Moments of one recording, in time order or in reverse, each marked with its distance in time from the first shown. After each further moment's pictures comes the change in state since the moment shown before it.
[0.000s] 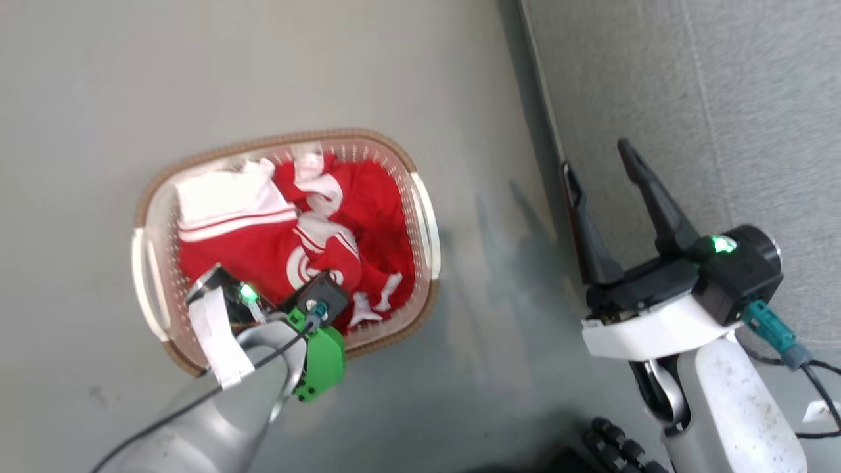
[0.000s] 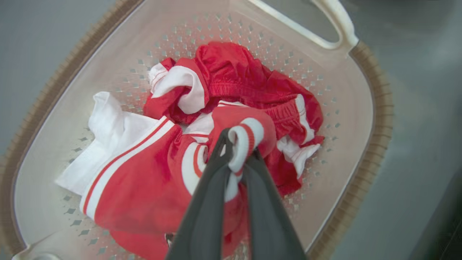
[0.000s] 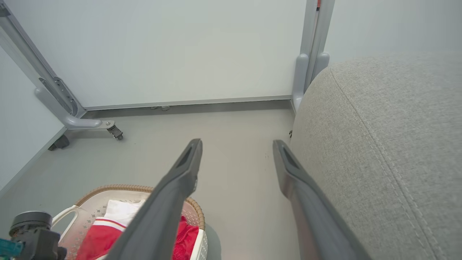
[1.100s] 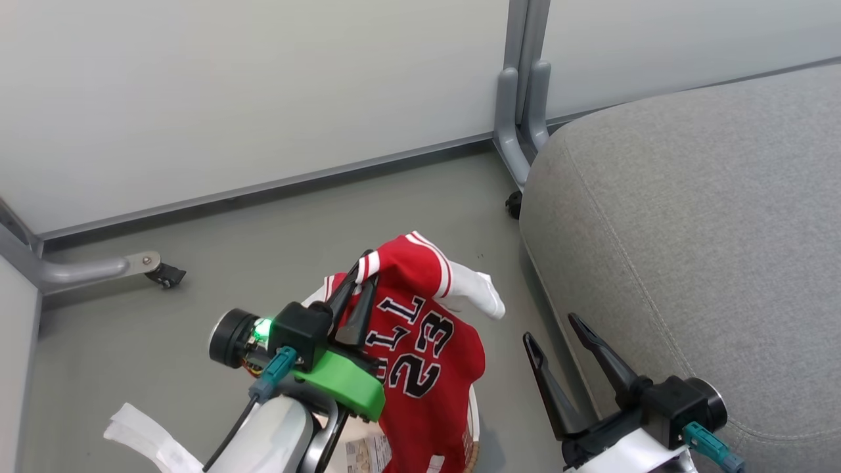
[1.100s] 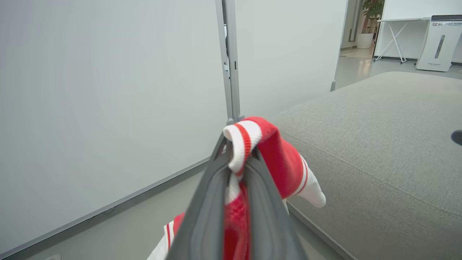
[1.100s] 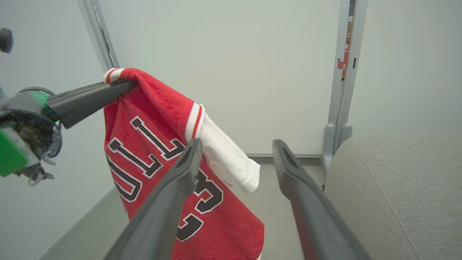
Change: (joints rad) left arm 0.443 0.045 0.473 -0.840 -0.019 0.039 0.000; right arm 0.313 0.000 0.097 0.086 0.017 0.000 0.000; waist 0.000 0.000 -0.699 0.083
